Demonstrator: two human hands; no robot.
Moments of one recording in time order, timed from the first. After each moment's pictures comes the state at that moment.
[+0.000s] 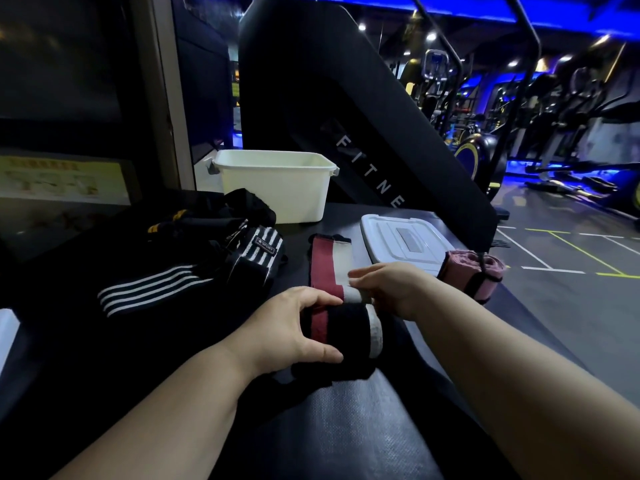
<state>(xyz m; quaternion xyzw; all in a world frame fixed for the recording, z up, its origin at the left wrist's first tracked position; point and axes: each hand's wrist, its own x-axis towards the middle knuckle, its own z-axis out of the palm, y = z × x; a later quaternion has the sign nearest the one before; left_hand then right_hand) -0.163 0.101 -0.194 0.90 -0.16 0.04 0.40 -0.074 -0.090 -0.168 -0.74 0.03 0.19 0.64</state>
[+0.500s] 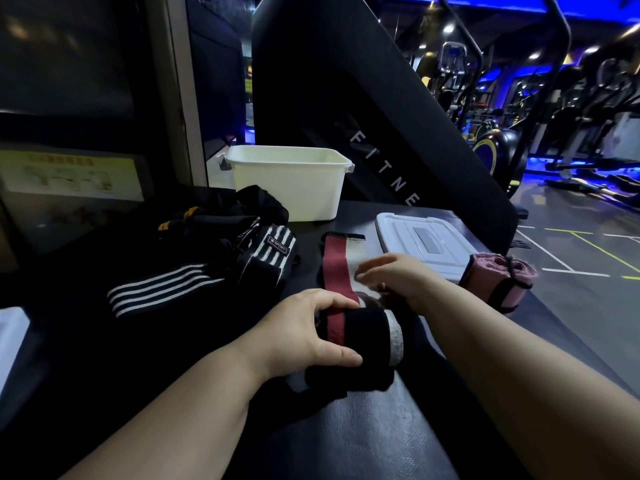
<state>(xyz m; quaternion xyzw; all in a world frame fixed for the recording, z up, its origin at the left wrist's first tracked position) -0.156 0.102 -0.193 0.89 -0.16 0.02 0.43 -0.042 -0.081 -0.179 -0.82 -0.01 0.10 0.57</state>
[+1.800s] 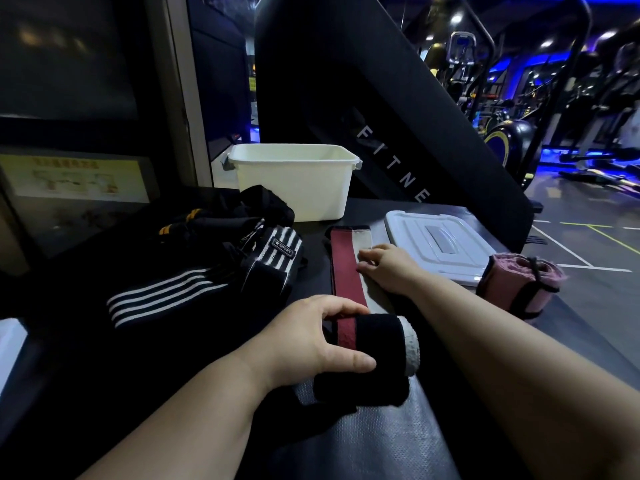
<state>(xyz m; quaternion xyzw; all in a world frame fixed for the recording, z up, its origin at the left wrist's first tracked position) -0.150 0.102 -0.192 0.87 -0.14 -0.01 0.47 0.025 -0.067 -0.205 -0.97 -0.16 -0.02 0.19</state>
